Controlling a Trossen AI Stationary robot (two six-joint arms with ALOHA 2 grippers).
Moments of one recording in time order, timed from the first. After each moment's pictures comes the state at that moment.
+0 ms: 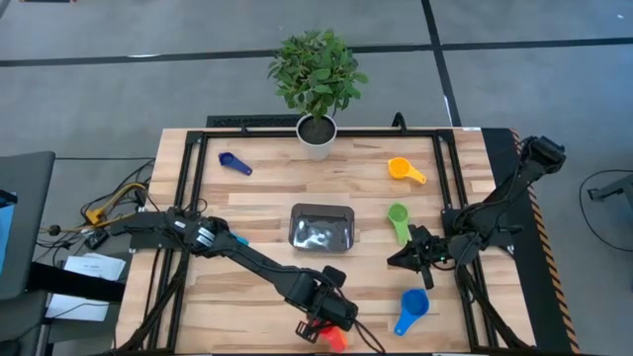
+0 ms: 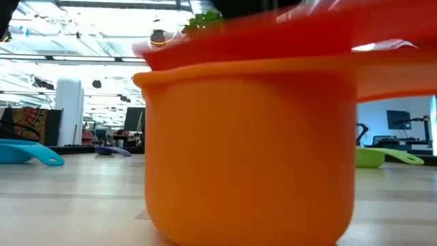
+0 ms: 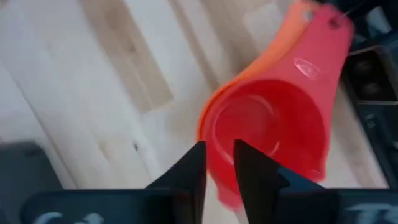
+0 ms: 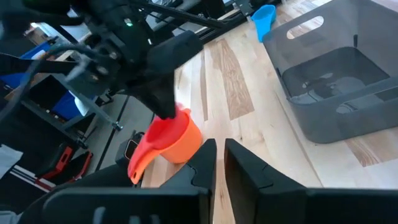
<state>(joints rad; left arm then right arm) -0.49 2.36 2.24 -1.04 -0.09 -0.02 0.78 0.88 0.29 0.27 0.58 0.76</state>
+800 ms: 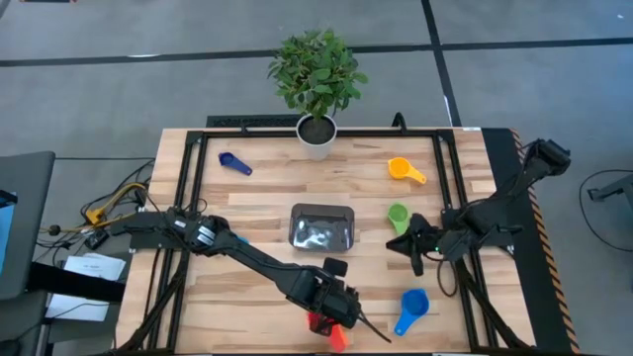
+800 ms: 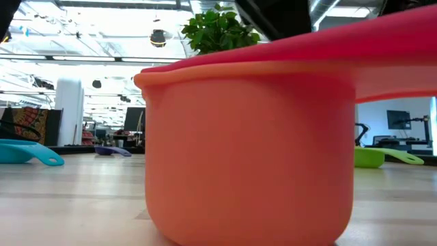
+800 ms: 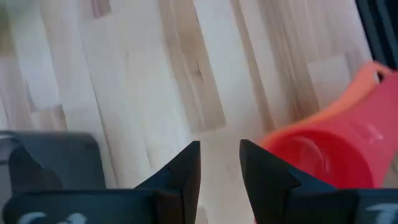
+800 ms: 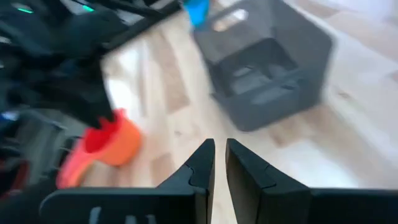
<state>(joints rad) -0.47 2.35 2.24 -0.95 -0.26 -0.13 0.66 0.83 0.40 -0.15 0.60 0.87</state>
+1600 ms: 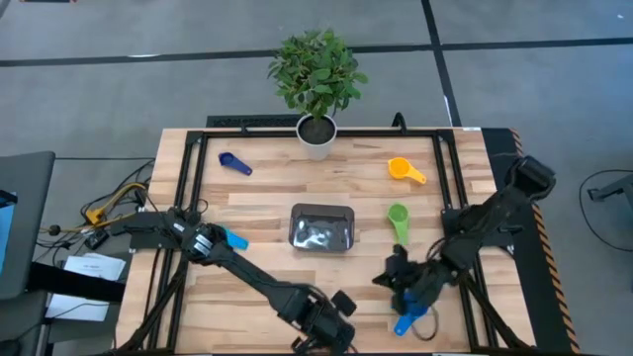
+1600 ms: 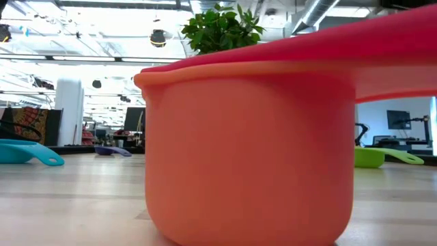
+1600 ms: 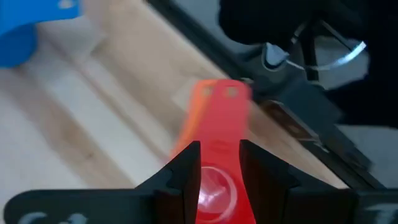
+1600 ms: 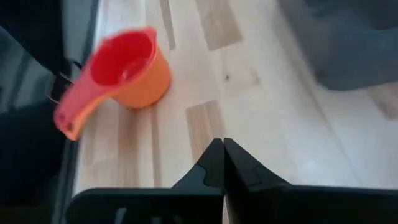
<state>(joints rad) -0.56 2.37 2.24 -0.84 -0.04 0.26 0.77 1.45 0.70 -0.05 0.50 0.86</state>
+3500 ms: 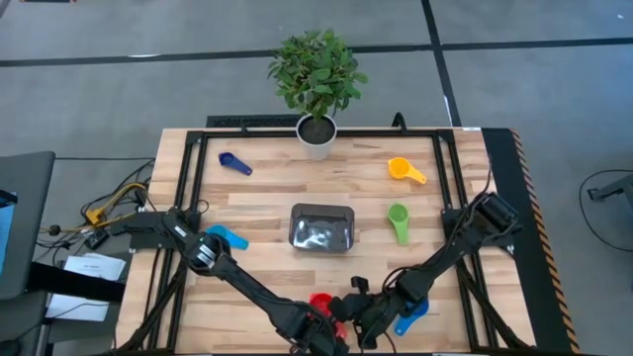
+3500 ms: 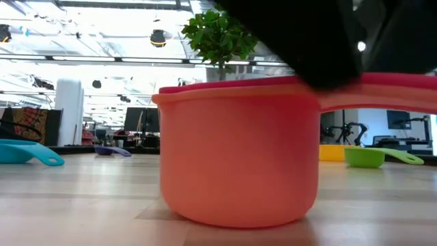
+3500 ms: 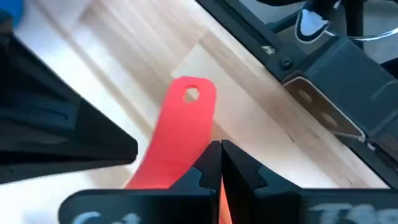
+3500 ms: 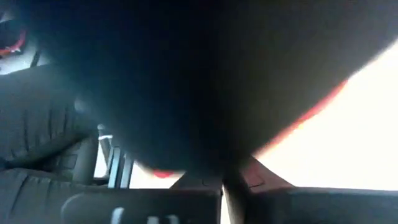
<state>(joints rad) -0.61 2.44 2.24 -0.85 -0.23 0.25 0.69 1.88 1.12 -0.03 0.26 0.65</state>
